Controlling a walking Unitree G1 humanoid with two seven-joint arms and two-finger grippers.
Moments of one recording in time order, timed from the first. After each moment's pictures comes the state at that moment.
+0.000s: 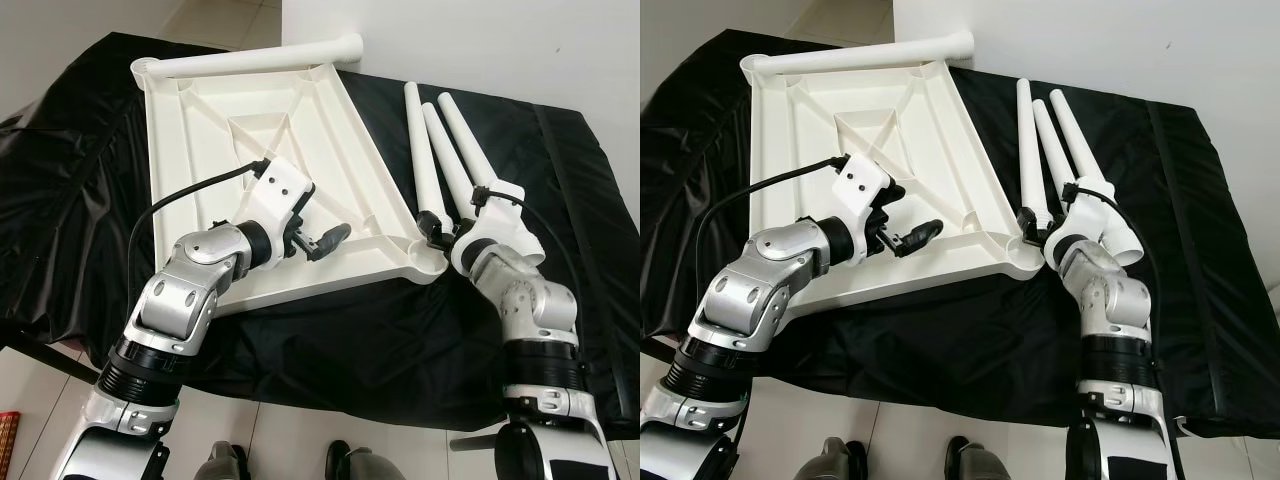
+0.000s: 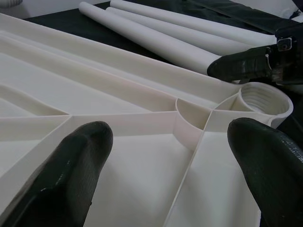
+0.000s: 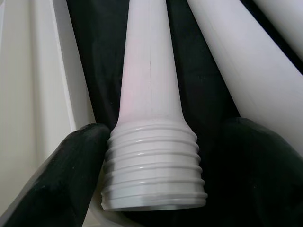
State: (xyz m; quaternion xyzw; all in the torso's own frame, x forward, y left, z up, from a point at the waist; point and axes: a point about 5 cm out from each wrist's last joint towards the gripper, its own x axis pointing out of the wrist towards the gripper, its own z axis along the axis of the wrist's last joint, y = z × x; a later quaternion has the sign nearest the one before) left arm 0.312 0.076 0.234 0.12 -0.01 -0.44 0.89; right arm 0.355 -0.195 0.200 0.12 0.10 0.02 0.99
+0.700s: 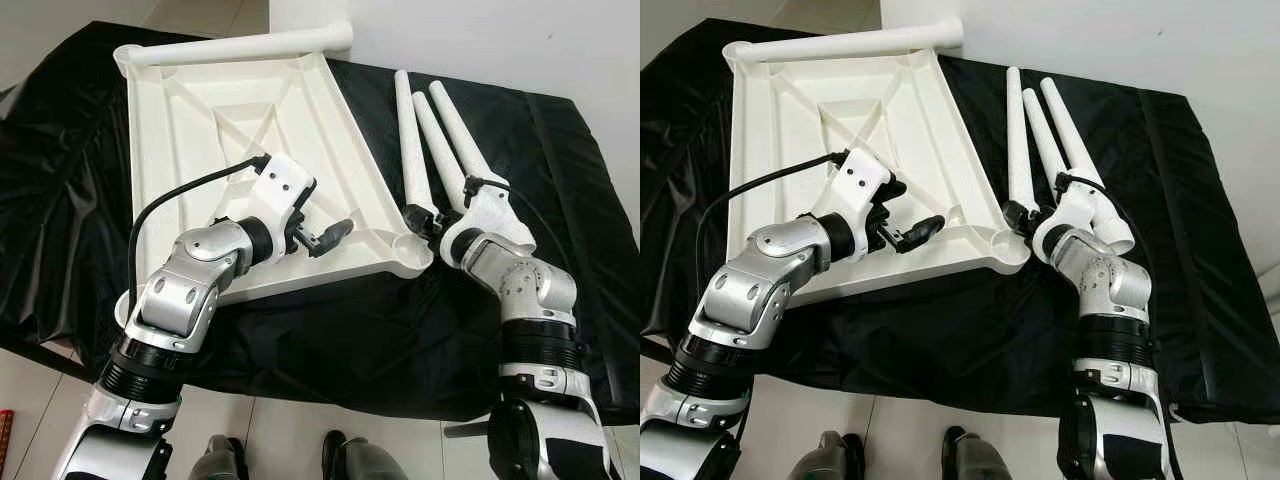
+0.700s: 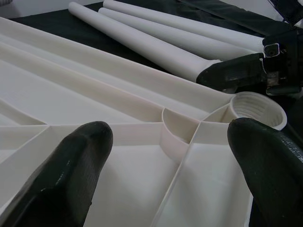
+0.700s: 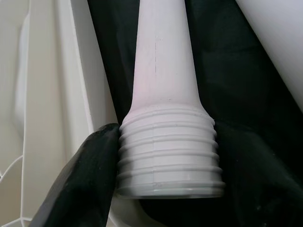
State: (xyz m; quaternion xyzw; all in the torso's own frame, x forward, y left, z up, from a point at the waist) left arm 0.311 0.075 0.233 0.12 -0.01 -0.44 0.89; right arm 0.358 -0.180 0.195 0.20 0.13 0.08 0.97
